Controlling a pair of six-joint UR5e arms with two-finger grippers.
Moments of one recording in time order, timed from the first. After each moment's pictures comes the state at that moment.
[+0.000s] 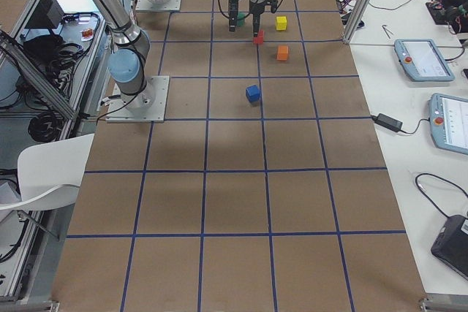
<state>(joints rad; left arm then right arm) -1.91 -2.04 -1.68 -0.93 1.53 -0.28 1.54 -1.72 1.72 -1.53 -1.60 -0.01</state>
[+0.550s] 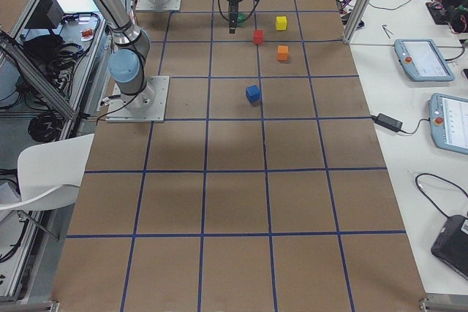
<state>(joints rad) -1.65 -1.76 -1.68 -1.23 1.54 0.01 1.52 -1.71 1.73 -1.54 -1.60 -0.01</state>
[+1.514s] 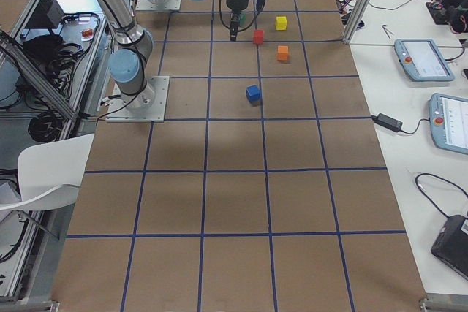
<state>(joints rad) -1.58 -1.58 -1.54 -1.57 1.55 0.04 1.46 -1.70 1.74 -1.56 -1.57 0.01</state>
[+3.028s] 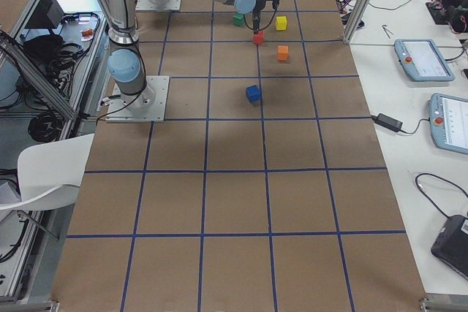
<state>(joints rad) -1.57 -1.60 -1.55 -1.56 1.55 0.04 1.86 -1.26 1.72 -2.09 -1.54 0.38</state>
